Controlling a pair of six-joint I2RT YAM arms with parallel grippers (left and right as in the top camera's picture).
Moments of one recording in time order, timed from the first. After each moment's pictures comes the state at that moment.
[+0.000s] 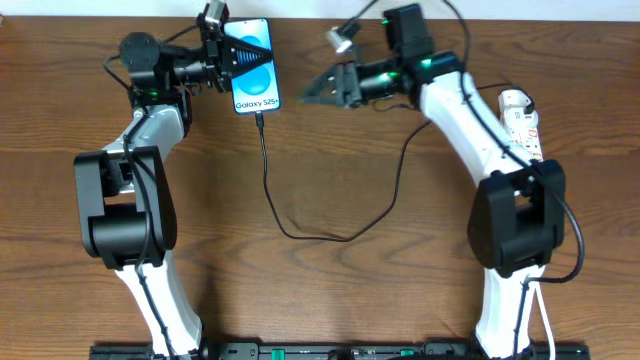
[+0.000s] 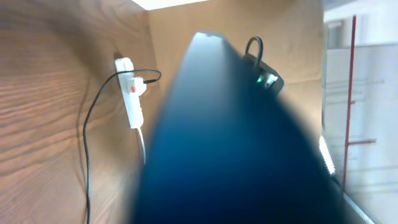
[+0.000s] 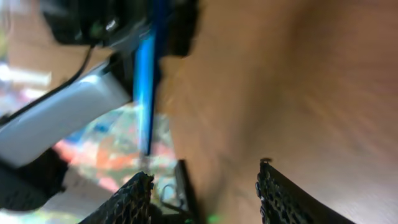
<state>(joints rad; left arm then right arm) 0.09 2.13 1.40 1.02 1.51 -1.69 0.30 2.14 1.83 -0.58 -1.17 0.33</state>
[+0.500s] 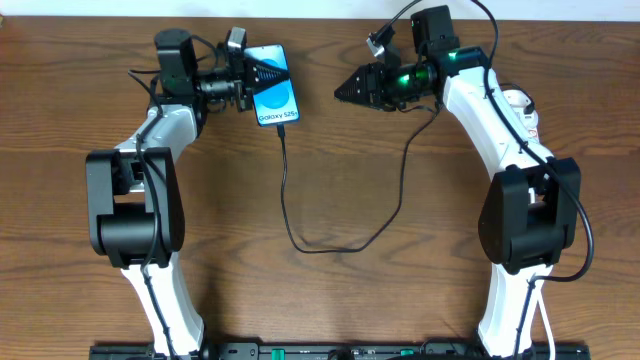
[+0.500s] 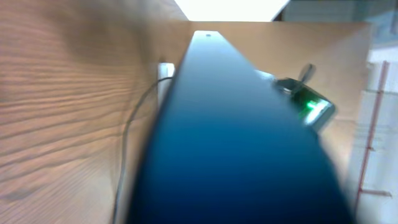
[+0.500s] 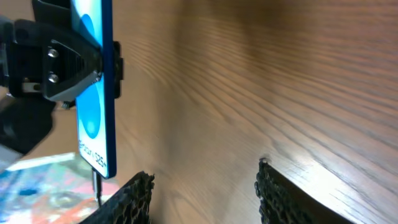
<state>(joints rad) 0.03 2.13 1.40 0.27 1.35 -1.11 0.23 2.14 1.83 -0.77 -0.85 0.28</state>
